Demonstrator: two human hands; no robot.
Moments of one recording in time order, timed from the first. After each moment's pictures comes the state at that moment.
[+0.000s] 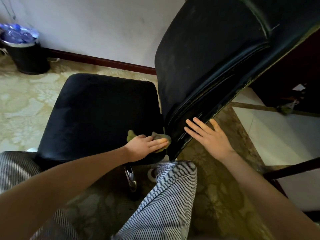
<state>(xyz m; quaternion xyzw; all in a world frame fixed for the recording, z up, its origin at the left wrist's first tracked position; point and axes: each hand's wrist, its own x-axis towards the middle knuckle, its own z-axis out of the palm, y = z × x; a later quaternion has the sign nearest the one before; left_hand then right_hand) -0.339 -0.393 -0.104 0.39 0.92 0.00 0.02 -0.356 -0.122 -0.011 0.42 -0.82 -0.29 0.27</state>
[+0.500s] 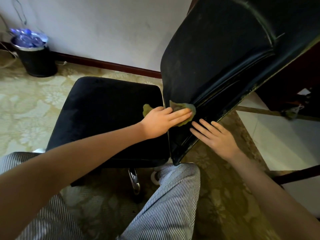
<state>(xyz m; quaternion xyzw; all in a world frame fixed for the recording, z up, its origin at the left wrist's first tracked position) -0.377 -0.388 -0.014 0.40 0.87 0.05 -0.29 -0.370 -0.119 -0.002 0.45 -0.74 -0.31 0.38</state>
